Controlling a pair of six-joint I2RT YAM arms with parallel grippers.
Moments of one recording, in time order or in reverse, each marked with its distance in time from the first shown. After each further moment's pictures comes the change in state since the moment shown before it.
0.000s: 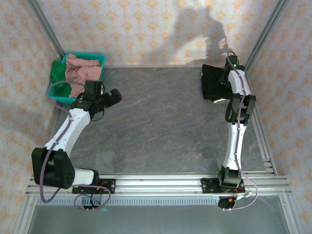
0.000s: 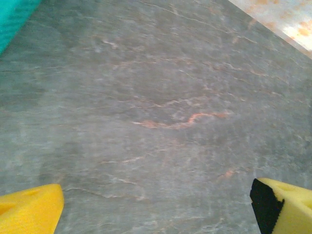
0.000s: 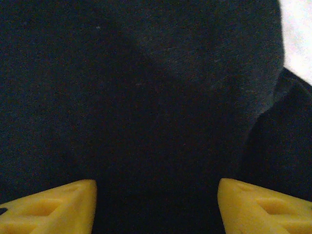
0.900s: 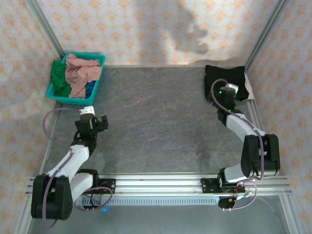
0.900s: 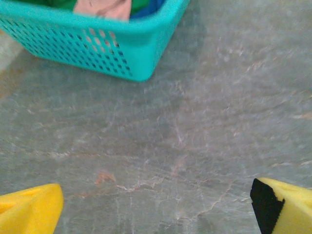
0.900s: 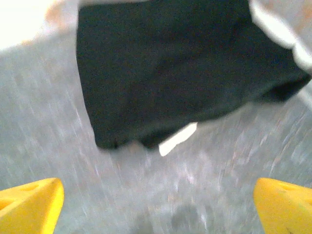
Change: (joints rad) left arm 0.075 -0.266 -0.710 0.655 -0.342 0.462; right arm 0.199 -1.125 -1.628 0.982 0.021 -0.213
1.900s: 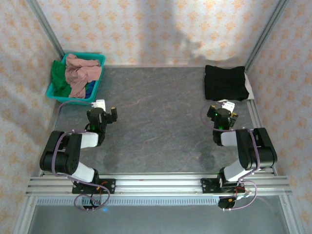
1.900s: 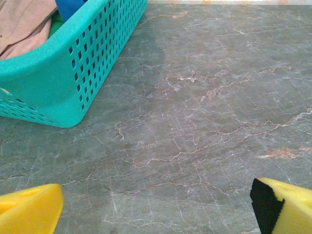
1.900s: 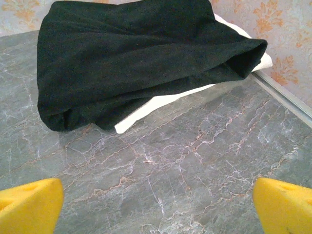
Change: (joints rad) left arm -0.067 0.435 0.060 0.520 0.050 0.048; right arm 0.016 0.076 -0.388 0.692 0.155 -0.115
